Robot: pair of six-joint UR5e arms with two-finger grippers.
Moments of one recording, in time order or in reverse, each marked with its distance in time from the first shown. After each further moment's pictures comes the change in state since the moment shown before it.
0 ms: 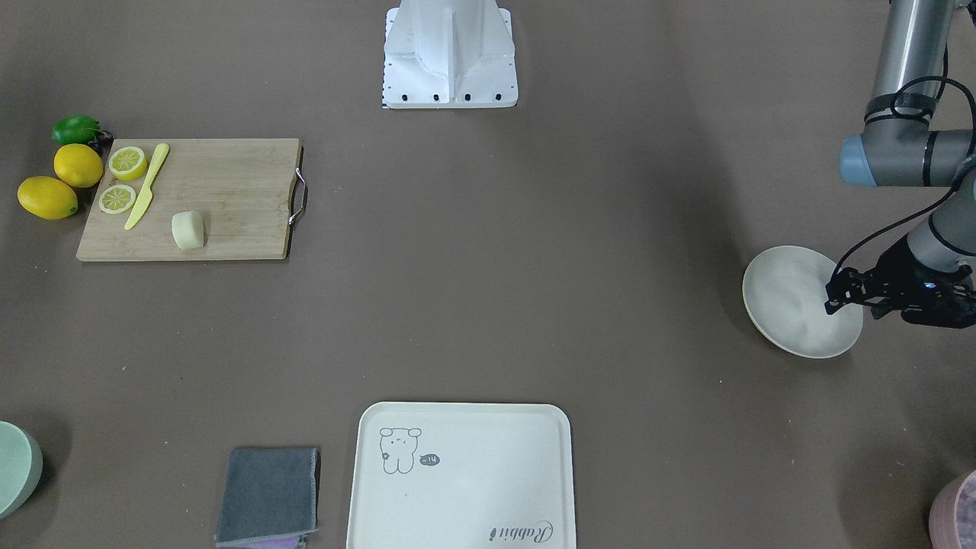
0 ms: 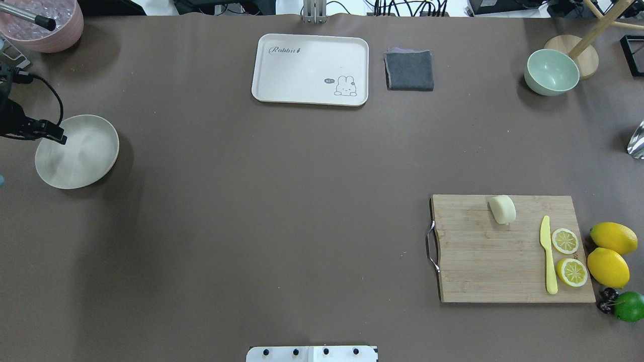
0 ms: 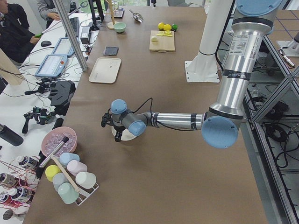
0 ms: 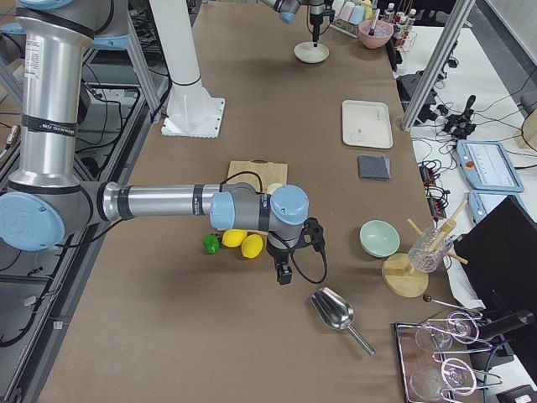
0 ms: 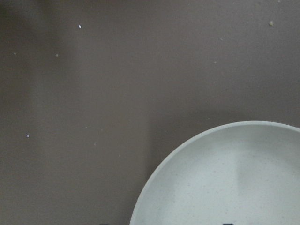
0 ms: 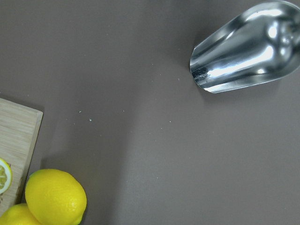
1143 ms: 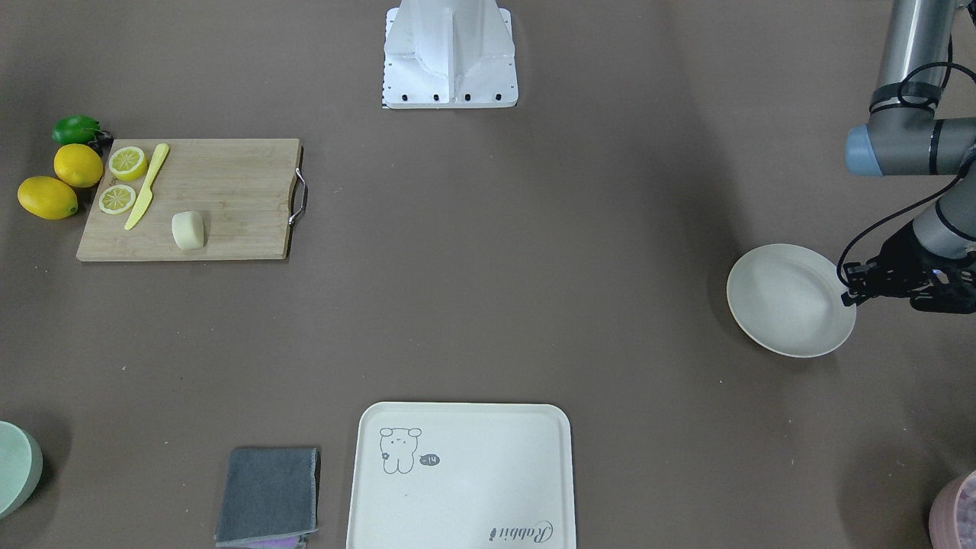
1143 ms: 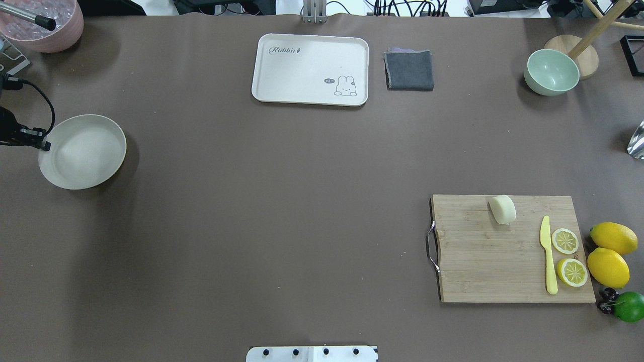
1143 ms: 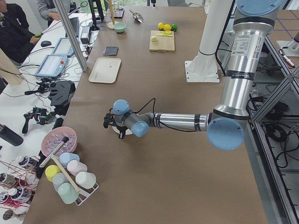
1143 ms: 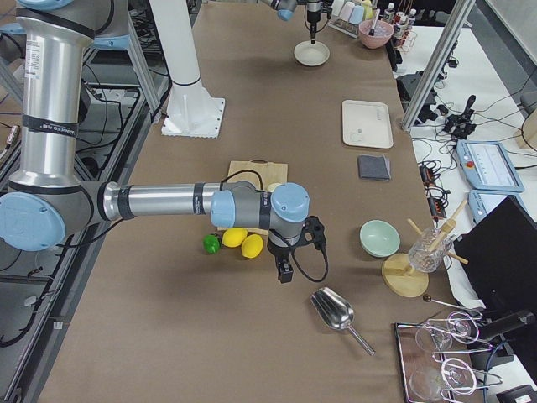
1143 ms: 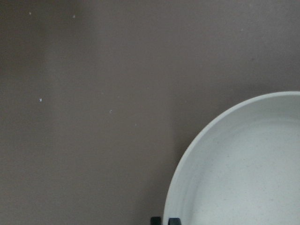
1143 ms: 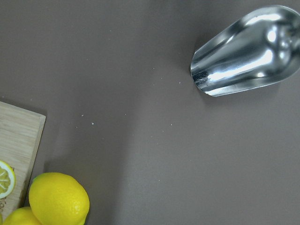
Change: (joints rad) left arm -0.027 0.029 -0.094 0.023 -0.099 -0.096; right arm 0.000 0.006 0.013 0.000 0.000 0.020
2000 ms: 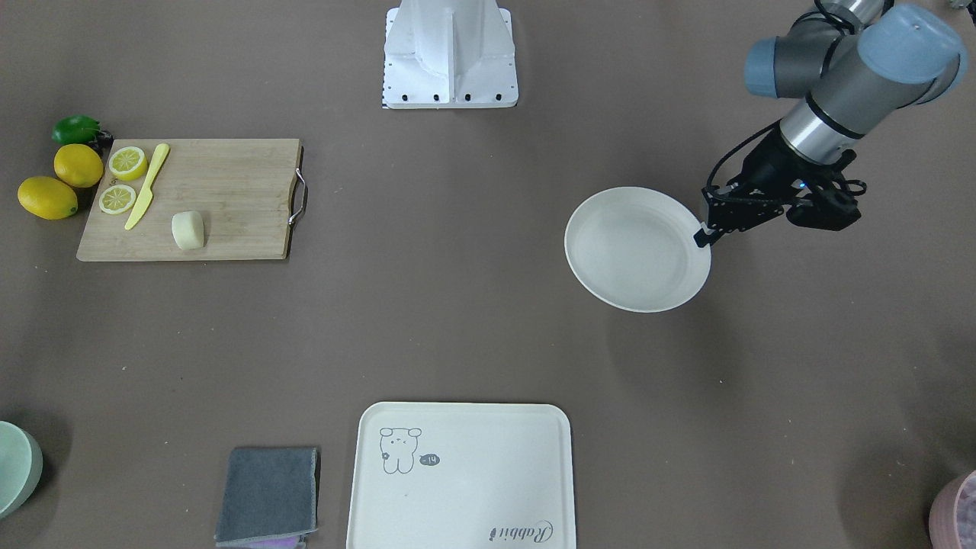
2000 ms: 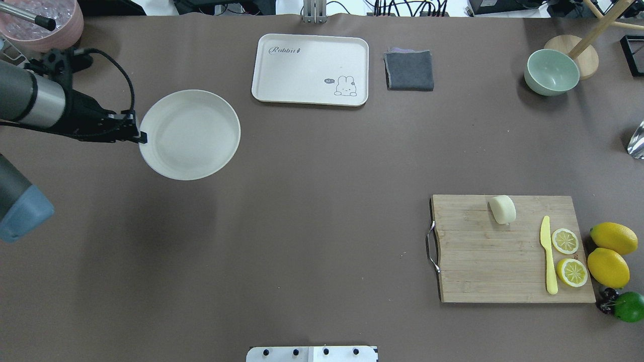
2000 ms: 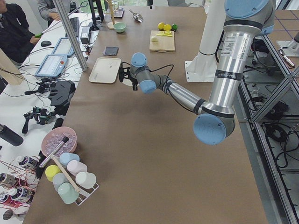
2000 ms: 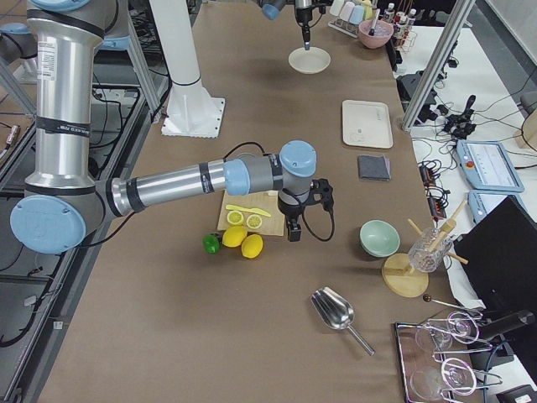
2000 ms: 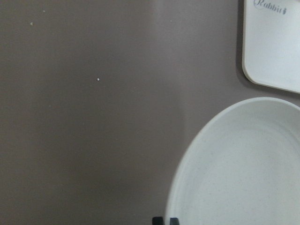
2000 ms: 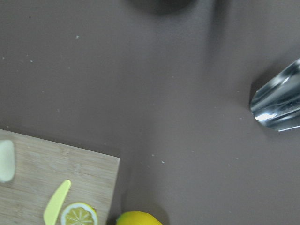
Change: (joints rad) left arm 0.260 -0.072 -0.441 0.104 0.145 -0.578; right arm -0.149 0.057 0.147 0.002 0.033 0.329
